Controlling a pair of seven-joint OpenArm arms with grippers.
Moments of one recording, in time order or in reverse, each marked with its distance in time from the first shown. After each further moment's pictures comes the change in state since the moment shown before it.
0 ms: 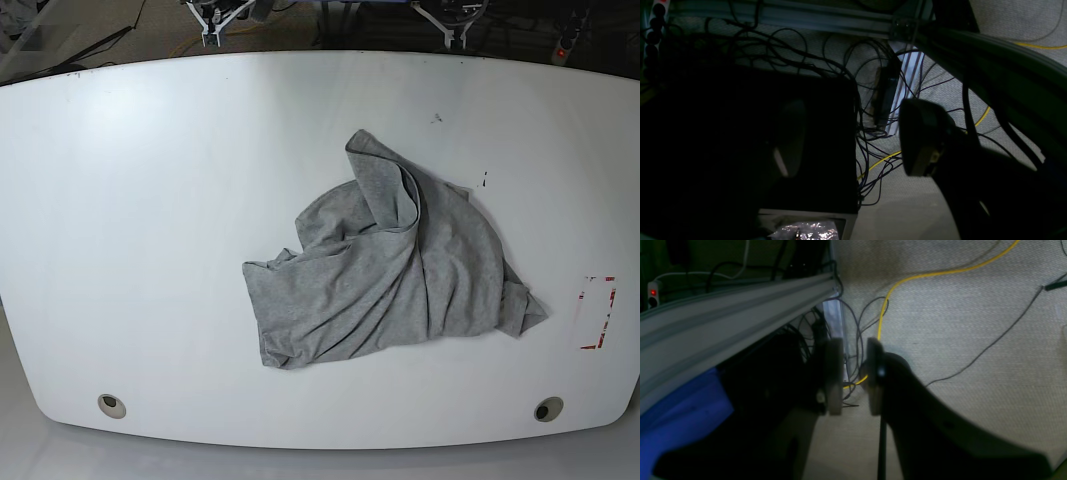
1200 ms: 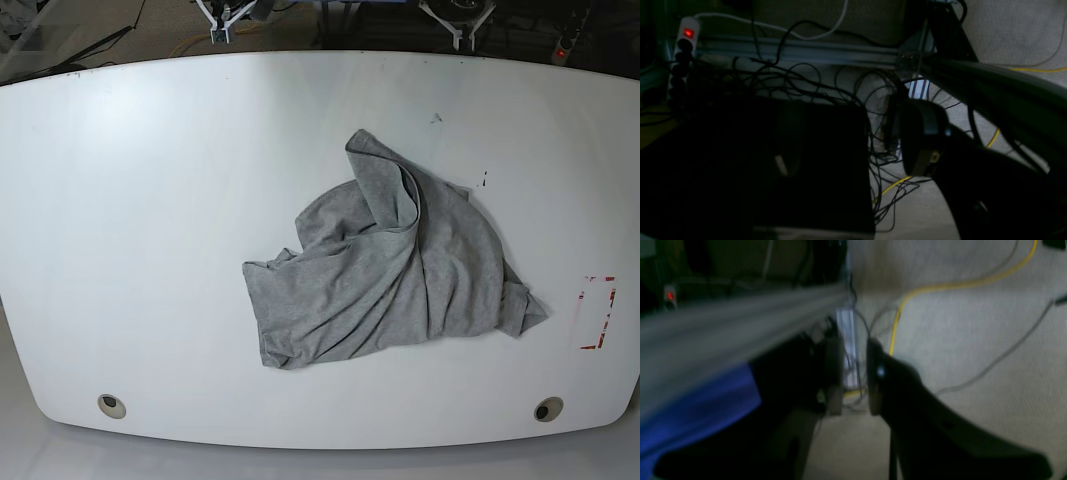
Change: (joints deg) left arm 10.9 0.2 0.1 20.1 0.3 0.0 0.5; right arm -7.5 -1.6 0.4 12.1 0.3 -0.4 -2.0
